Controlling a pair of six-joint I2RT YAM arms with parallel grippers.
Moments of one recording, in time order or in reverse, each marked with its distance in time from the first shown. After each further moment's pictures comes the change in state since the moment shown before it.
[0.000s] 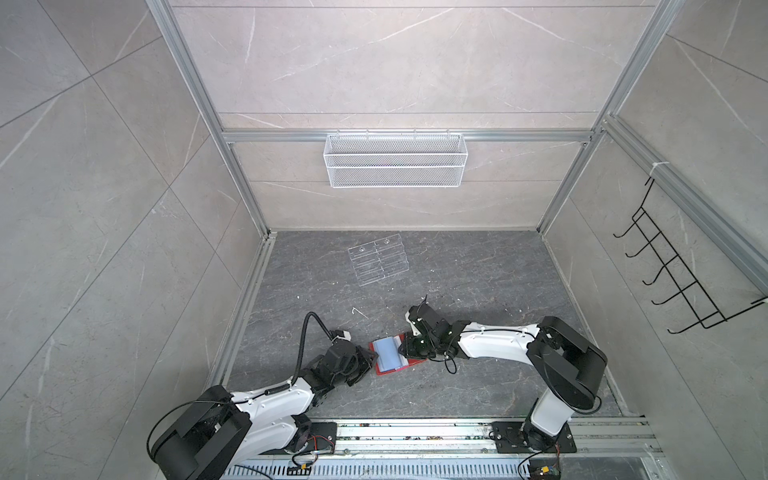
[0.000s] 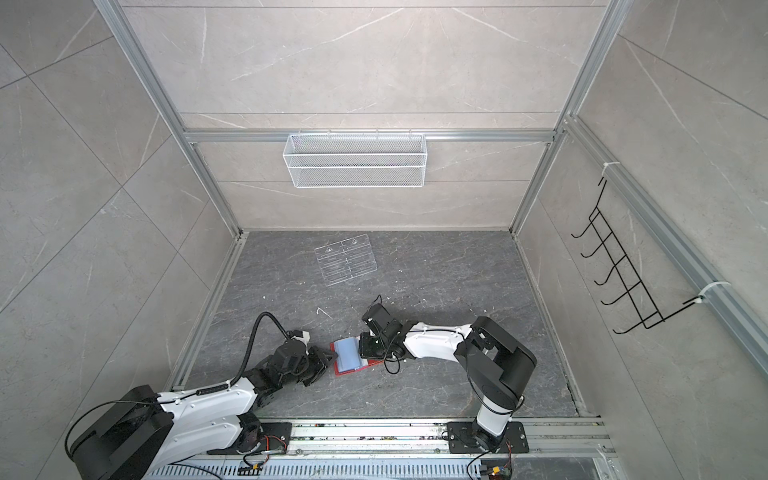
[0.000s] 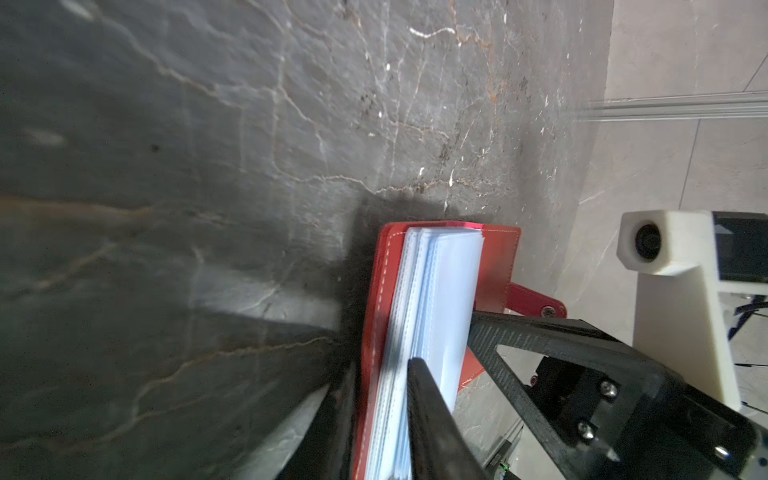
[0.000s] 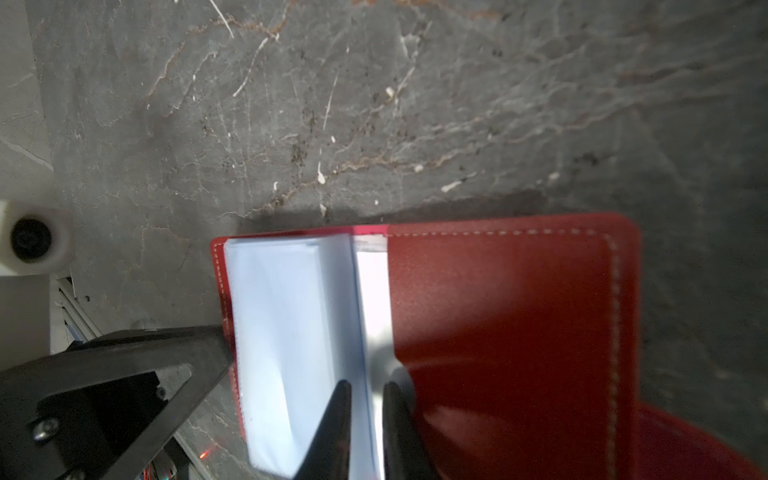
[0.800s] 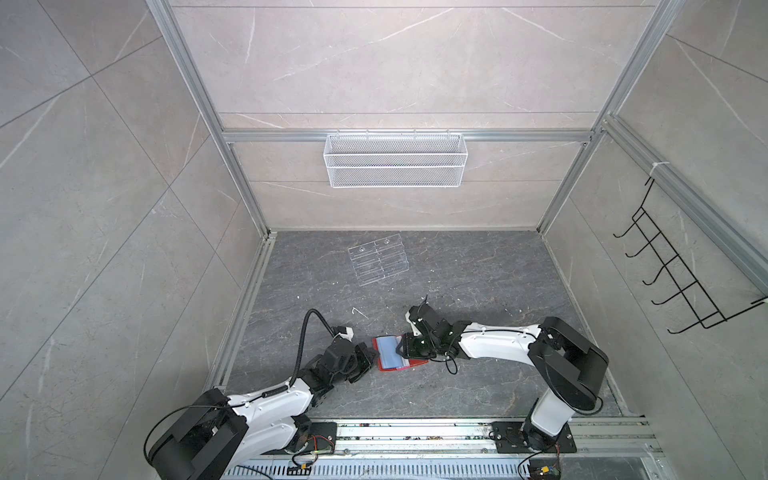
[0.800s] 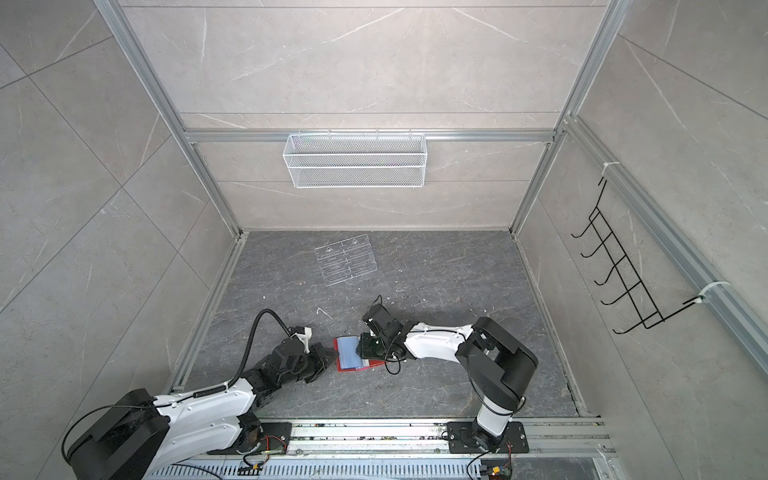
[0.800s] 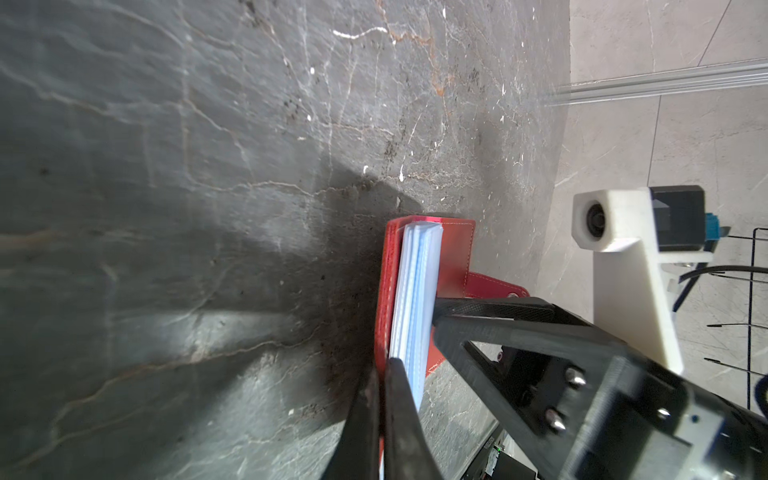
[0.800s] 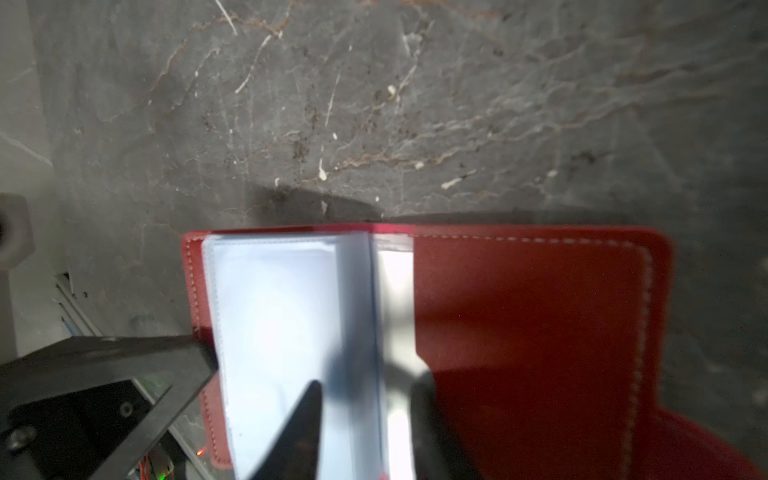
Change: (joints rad) left arm 0.002 -0.045 0.000 0.013 0.026 0.051; right arm 0.000 -0.038 -0.007 -0.010 0.006 -0.024
